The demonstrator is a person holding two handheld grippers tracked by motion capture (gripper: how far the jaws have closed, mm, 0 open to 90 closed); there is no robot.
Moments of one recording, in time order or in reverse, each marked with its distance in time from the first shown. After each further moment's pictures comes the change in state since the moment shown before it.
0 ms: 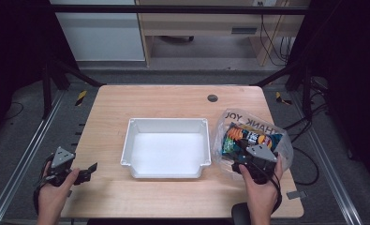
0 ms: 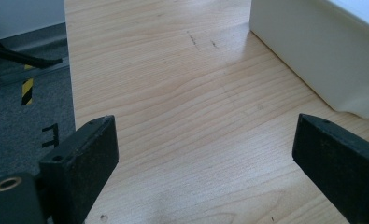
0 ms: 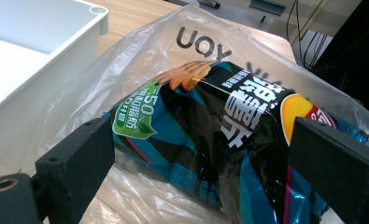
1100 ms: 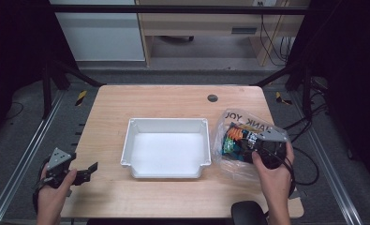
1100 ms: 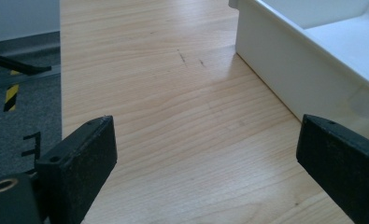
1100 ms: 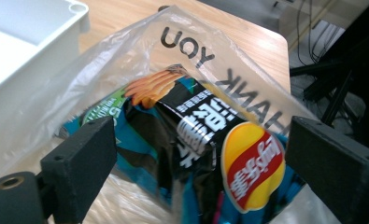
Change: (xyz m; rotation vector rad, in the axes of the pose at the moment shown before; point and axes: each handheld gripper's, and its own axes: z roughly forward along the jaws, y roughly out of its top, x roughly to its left) left arm -0.007 0.001 -0.007 -0.076 -0.048 -0.059; right arm -0.040 0.039 0.001 0.115 0.036 -0.095
